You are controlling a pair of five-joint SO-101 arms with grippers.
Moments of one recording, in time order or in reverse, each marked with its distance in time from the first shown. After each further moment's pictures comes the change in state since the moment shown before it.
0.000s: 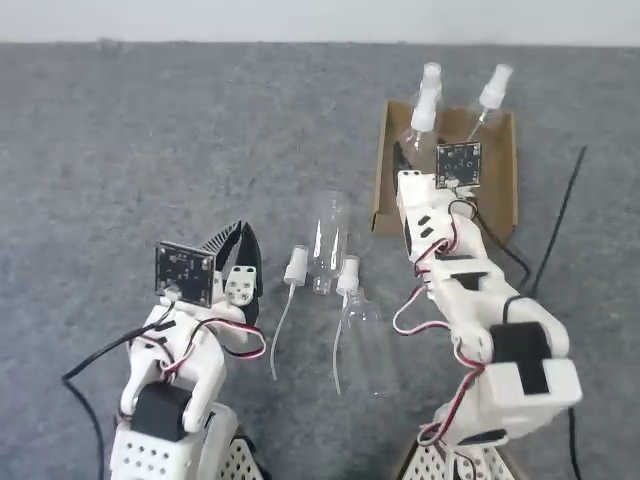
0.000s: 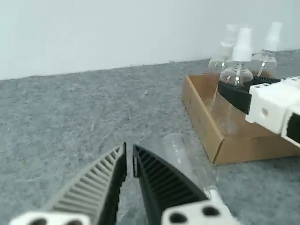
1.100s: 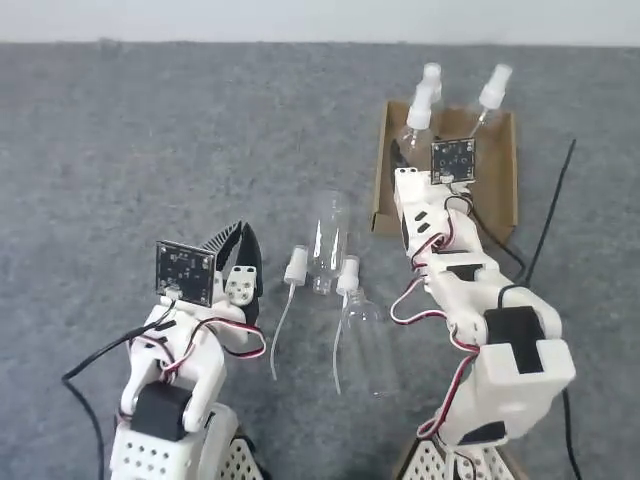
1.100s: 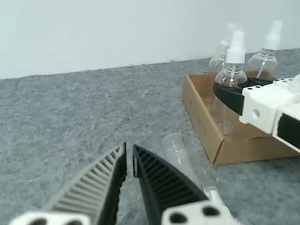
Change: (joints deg) left arm 0.0 0.2 0.1 0.0 0.0; right arm -0.1 4.5 -3.3 -0.8 0.7
